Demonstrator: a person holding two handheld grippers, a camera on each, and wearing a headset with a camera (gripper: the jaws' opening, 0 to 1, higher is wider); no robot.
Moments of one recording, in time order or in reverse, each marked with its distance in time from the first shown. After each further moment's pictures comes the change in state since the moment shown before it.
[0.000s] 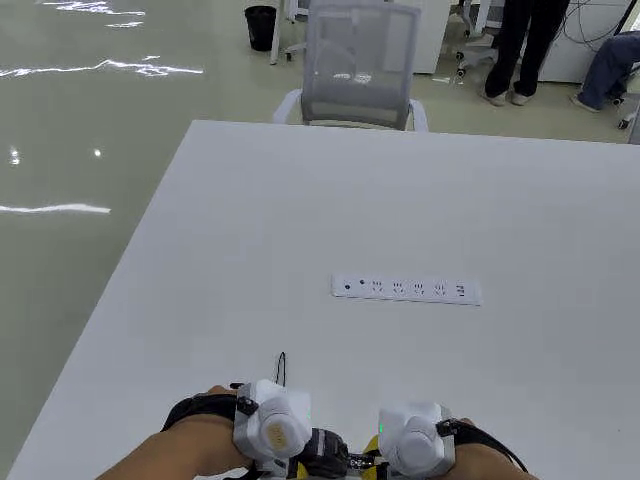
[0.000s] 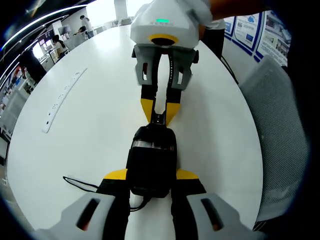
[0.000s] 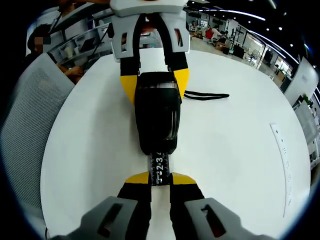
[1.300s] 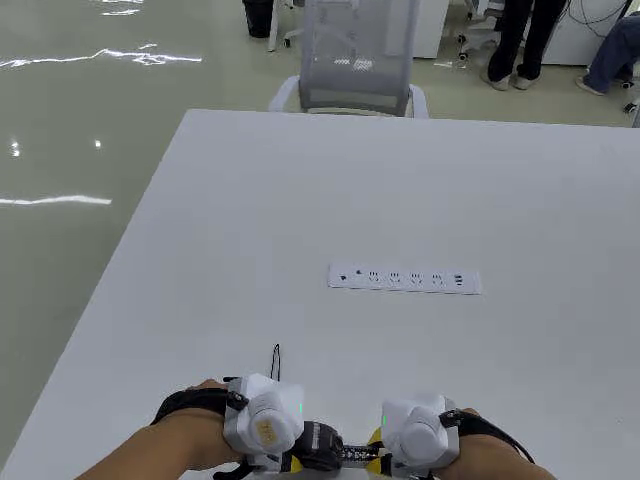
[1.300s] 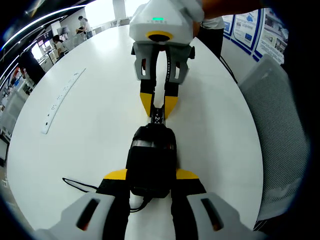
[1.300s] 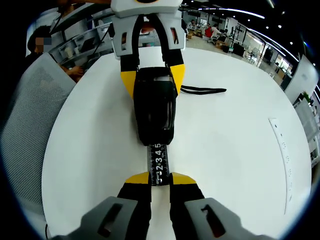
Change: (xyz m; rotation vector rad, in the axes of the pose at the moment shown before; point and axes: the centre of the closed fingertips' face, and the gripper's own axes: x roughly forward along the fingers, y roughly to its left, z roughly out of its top) left arm 0.001 -0.001 0.001 0.006 -0.003 -0.006; right arm -0.007 -0.002 -0.012 0.013 0.014 0.010
